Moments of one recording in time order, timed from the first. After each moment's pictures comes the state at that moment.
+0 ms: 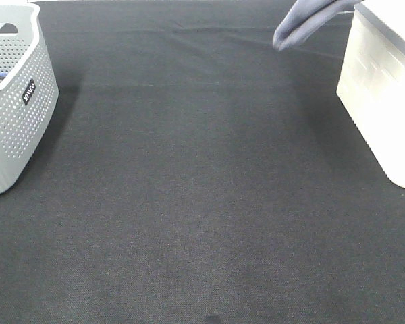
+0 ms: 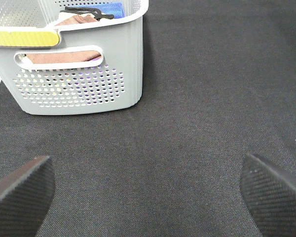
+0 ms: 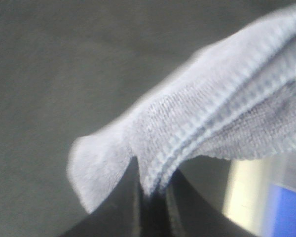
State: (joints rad) left arm 0.01 0.00 -0.50 -0.06 1.05 0.04; right arm 0.16 1.86 -2.12 0.11 1.22 -0.14
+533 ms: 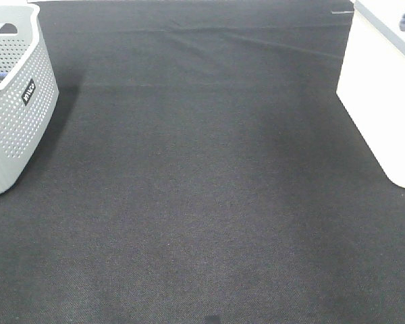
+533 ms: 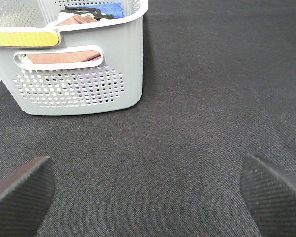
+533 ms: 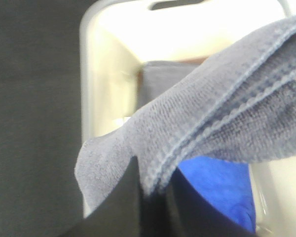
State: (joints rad) left arm 0.01 0.00 -0.50 -0.06 1.05 0.04; right arm -0.22 1.87 -2.12 0.11 1.22 -0.11
